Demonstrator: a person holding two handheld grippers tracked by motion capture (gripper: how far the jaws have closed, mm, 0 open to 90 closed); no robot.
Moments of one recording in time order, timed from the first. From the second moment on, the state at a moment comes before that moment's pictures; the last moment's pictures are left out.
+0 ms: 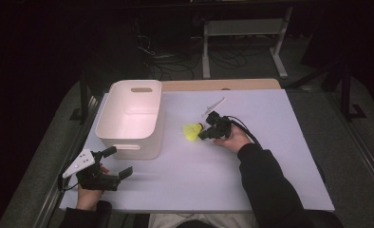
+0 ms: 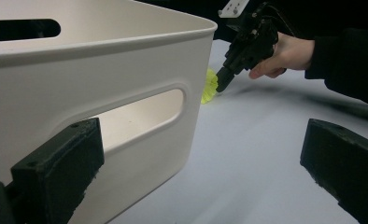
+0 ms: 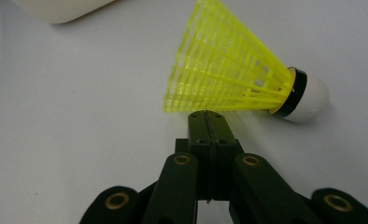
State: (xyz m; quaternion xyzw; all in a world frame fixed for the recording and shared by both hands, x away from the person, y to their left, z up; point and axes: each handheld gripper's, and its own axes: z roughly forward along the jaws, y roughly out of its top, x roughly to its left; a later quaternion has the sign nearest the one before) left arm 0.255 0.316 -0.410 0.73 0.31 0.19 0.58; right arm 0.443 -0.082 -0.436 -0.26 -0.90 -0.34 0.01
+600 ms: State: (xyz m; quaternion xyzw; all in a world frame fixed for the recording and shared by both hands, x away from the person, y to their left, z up) left arm 0.255 0.316 -0.410 0.73 0.31 0.19 0.58; right arm 0.456 -0.070 -0.433 -0.25 -0.91 -0.33 0.00
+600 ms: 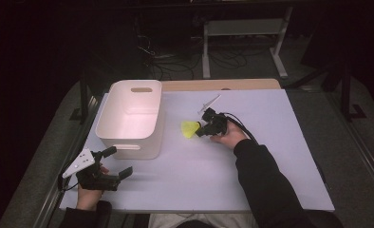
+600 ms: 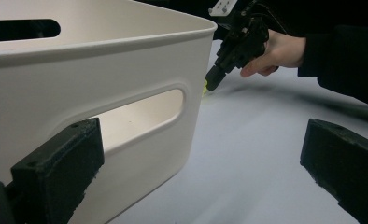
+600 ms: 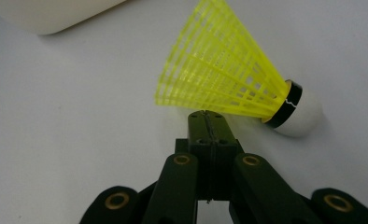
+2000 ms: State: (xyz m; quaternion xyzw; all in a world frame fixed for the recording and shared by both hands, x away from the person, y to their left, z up) left arm 0.255 0.317 -0.410 0.73 0.31 0.18 0.58; right arm 0.470 -0.049 -0.433 -0.25 -0.91 -0.33 0.00
